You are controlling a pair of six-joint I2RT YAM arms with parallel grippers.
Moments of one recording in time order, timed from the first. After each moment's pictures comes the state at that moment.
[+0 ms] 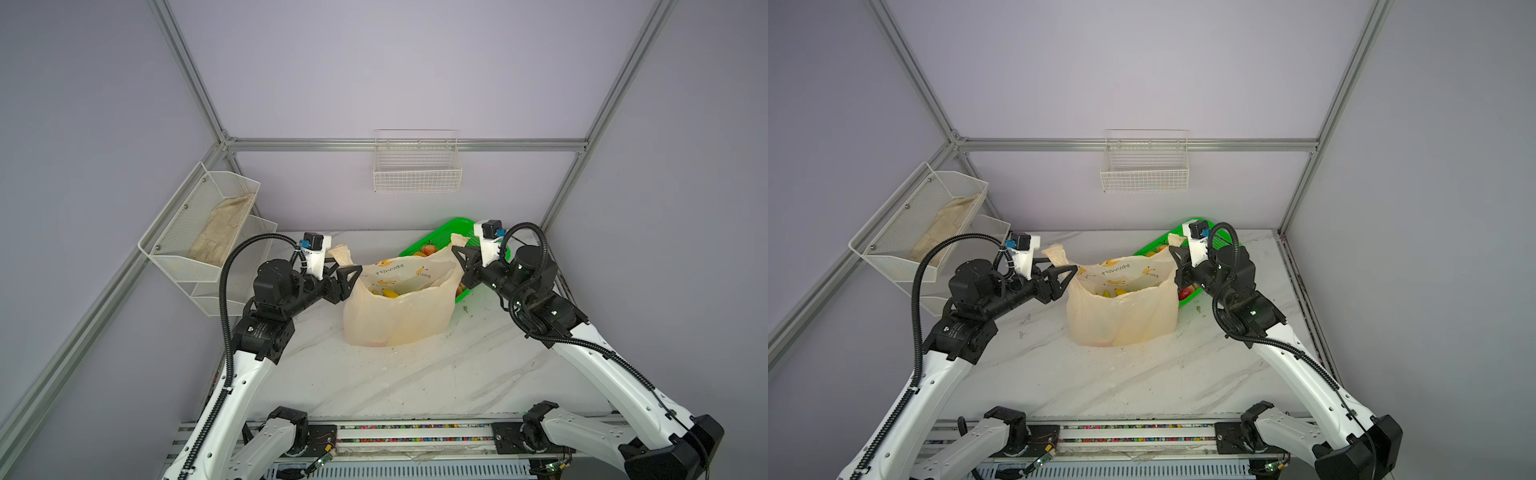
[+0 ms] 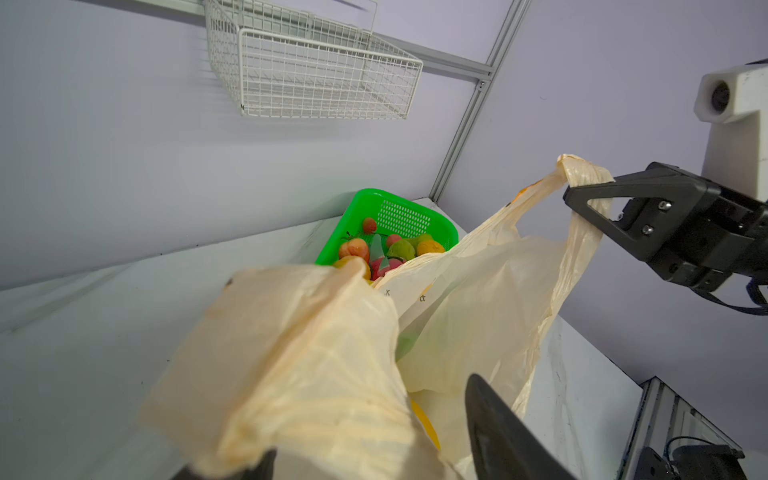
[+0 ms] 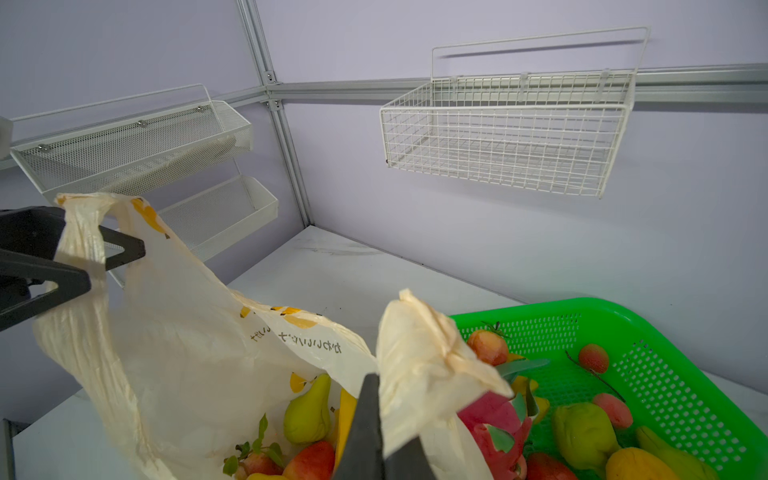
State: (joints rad) left arm -0.21 0.93 1.05 -0.35 0.42 -0.14; right arm 0.52 1.09 1.10 -0.11 -0.16 0.10
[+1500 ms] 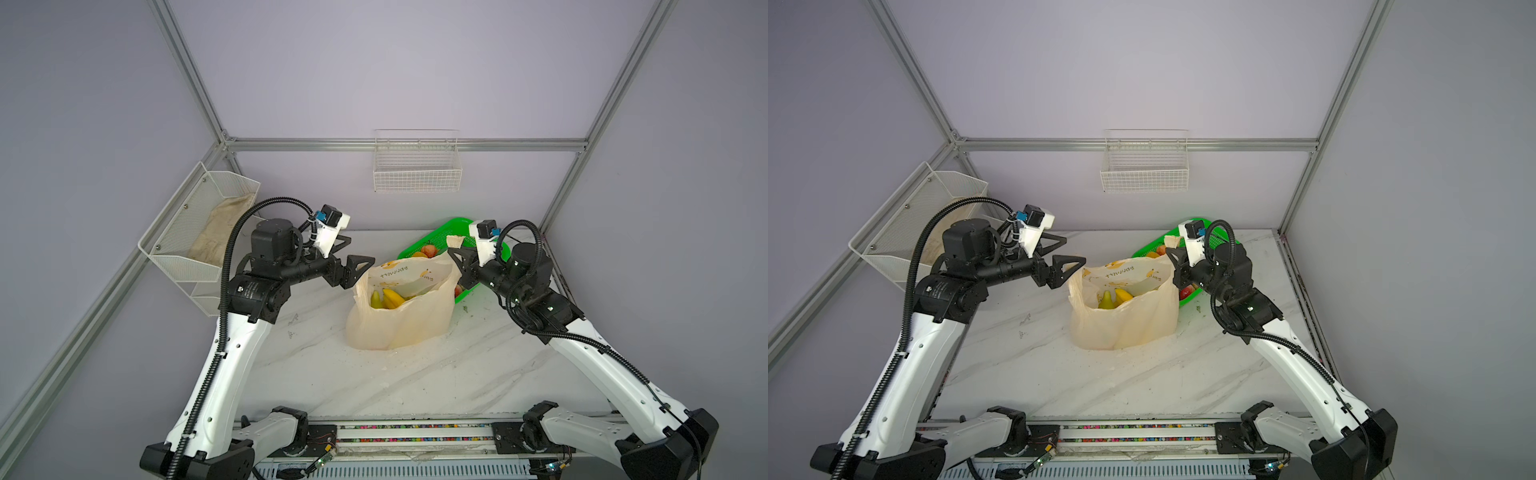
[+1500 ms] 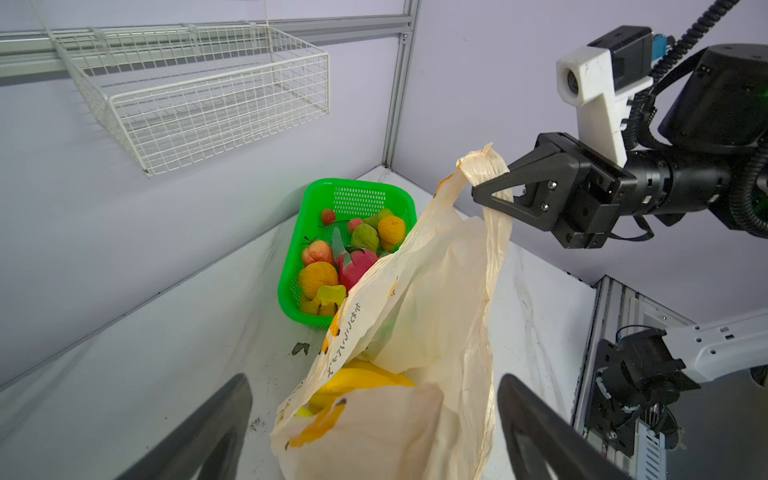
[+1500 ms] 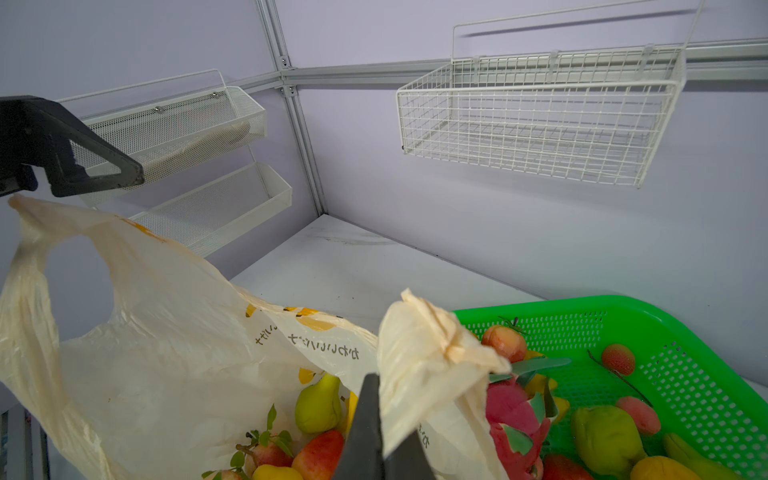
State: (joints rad) left arm -0.21 1.18 1.50 -0.69 0.67 0.12; right arm 0.51 1.12 1.10 -0.11 -0.23 0.10
